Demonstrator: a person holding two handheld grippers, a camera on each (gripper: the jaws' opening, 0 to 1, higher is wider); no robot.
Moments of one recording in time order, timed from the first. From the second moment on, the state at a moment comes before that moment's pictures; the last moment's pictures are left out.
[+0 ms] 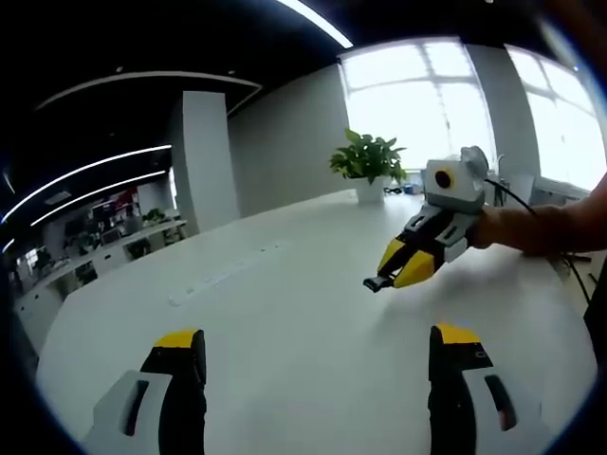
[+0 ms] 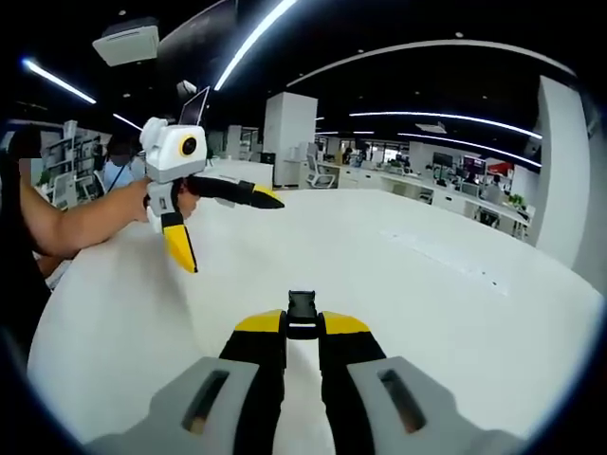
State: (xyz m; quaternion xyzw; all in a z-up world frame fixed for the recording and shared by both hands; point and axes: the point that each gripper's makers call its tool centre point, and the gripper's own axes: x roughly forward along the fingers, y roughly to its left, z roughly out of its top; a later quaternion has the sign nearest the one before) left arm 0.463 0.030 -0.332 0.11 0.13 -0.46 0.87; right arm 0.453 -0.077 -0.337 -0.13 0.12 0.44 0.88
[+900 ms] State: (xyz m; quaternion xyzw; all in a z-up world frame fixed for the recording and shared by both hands) left arm 0.468 0.035 -0.332 0.10 0.14 -0.44 0.88; right arm 0.473 -0.069 -0.335 -0.13 0.12 0.44 0.88
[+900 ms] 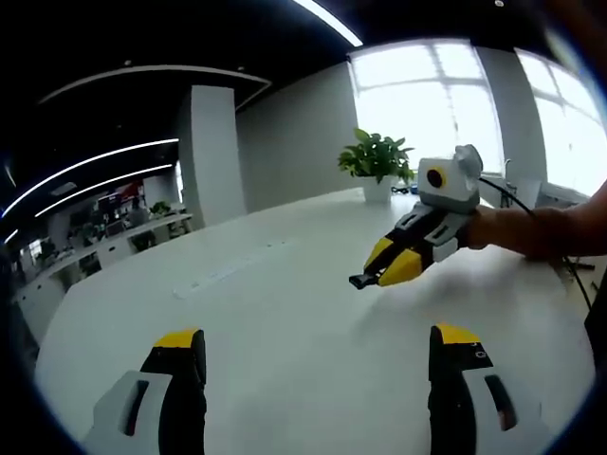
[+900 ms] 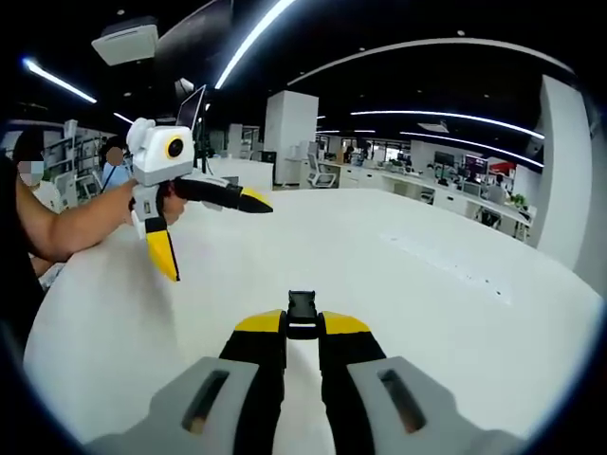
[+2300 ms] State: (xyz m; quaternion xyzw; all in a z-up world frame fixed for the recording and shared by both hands) left arm 0.466 0.034 -0.331 0.10 0.15 -0.45 0.88; right arm 0.504 -0.074 -0.336 -0.13 0.13 0.43 0.88
